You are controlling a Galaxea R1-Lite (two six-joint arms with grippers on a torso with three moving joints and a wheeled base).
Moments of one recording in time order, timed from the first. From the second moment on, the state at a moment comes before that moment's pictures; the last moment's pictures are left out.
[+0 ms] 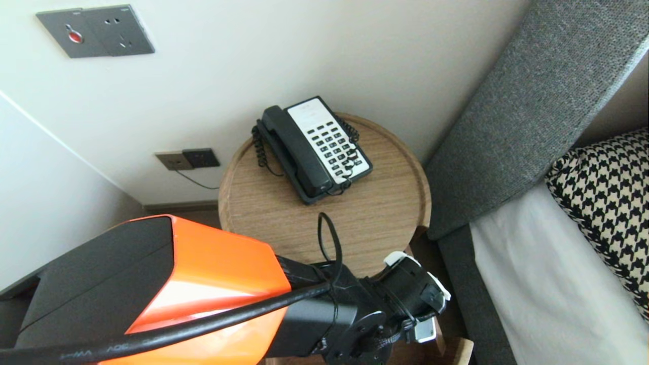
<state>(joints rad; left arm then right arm) -1.12 2.23 -1.48 0.31 0.49 0.66 0.01 0.00 0.00 0.01 0.00 -0.02</state>
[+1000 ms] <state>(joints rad) -1.14 2.19 -1.47 0.31 0.46 0.65 0.01 0.00 0.00 0.01 0.00 -0.02</state>
